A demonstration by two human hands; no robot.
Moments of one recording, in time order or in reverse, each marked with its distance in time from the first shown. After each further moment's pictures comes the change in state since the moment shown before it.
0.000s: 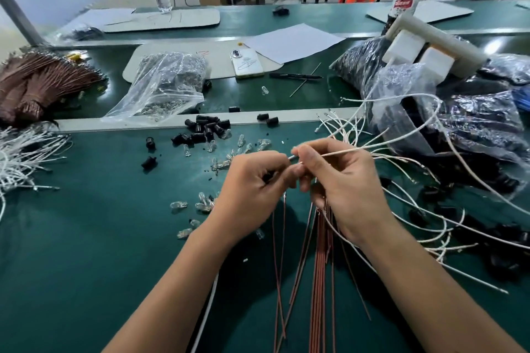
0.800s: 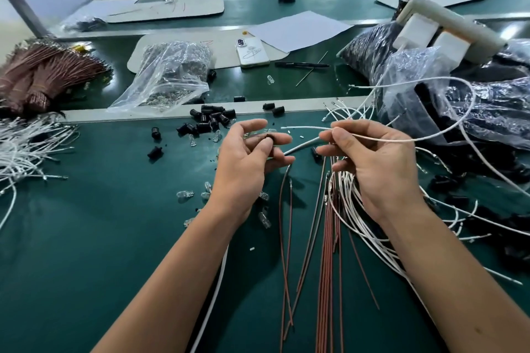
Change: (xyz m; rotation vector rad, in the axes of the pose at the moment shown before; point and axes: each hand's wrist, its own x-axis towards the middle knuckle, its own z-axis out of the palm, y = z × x) left_hand 0.004 -0.003 0.002 -0.584 0.316 -0.443; right_hand 0.008 -0.008 -0.017 0.023 0.218 0.012
